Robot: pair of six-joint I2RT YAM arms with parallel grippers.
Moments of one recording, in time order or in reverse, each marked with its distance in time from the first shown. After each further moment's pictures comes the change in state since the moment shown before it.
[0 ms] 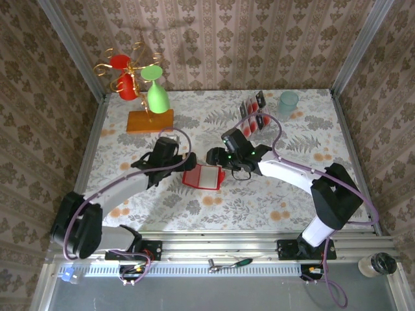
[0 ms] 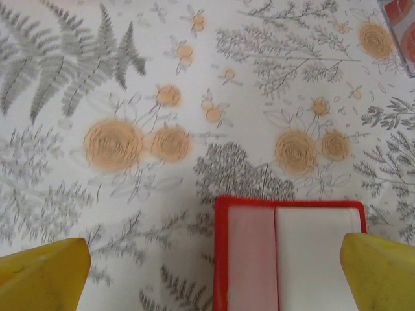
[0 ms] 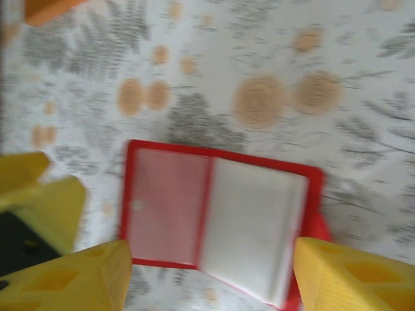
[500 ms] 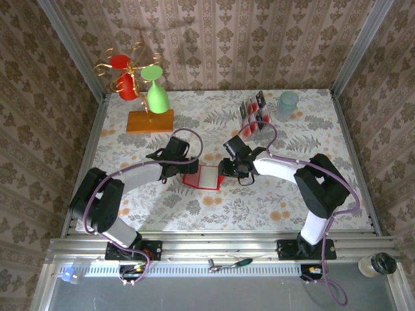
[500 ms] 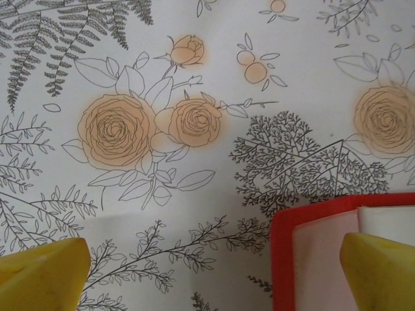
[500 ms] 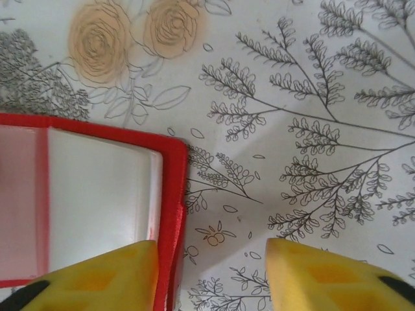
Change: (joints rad) left arm -0.015 0.212 0.058 -0.034 -0.079 0.082; right arm -0.045 0.138 -0.042 -0.044 -0.004 -0.100
